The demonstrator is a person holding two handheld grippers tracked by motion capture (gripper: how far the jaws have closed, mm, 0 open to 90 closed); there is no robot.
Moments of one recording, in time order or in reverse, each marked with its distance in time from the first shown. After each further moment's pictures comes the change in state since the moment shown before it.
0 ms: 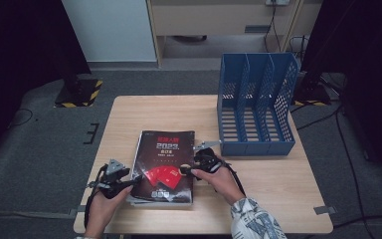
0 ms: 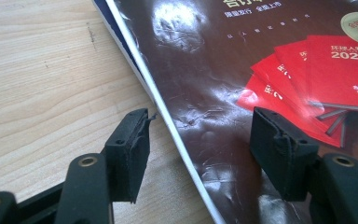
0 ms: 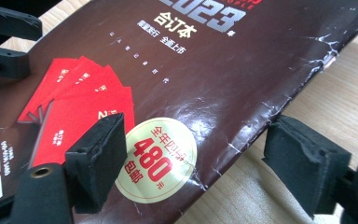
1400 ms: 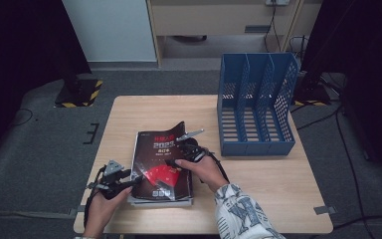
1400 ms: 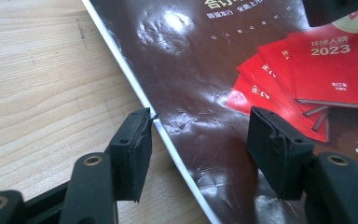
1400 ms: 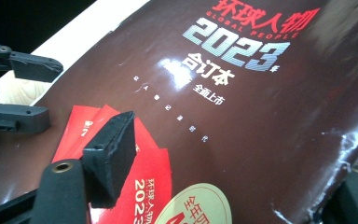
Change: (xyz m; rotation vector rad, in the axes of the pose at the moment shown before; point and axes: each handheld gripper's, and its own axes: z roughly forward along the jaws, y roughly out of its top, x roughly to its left) left arm 0.002 -0.005 0.001 -0.023 -0.042 -0.029; right arm 0.018 0.045 0.032 0.046 0.042 -0.014
